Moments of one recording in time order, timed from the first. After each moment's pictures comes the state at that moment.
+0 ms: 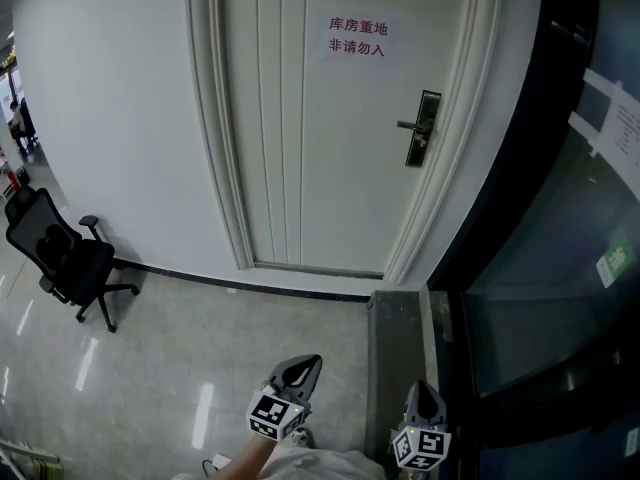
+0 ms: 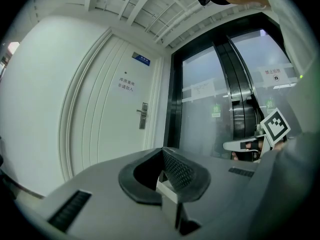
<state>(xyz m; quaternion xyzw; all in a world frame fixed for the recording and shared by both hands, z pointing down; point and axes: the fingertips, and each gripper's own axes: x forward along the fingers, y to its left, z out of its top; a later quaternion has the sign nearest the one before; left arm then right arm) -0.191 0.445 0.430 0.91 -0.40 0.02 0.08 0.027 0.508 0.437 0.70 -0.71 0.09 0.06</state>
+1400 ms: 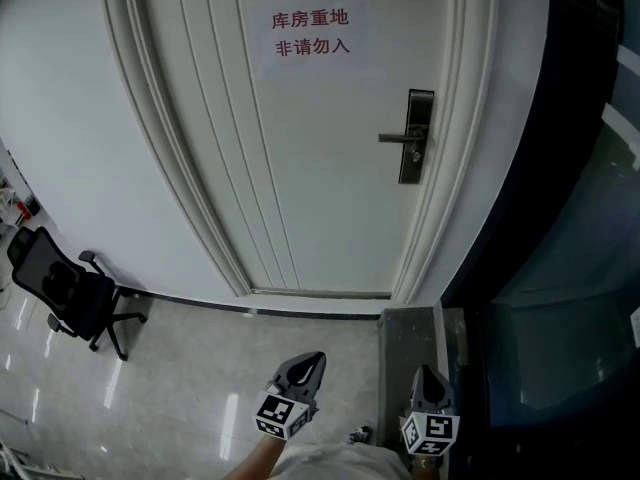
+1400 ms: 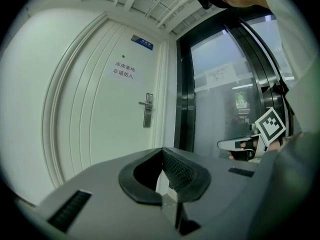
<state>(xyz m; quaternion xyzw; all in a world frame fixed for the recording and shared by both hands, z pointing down) -0.093 0.228 0.434 0.90 -0.42 0.03 0.07 0.120 0.268 0.453 0.67 -0.73 0.10 0.06</state>
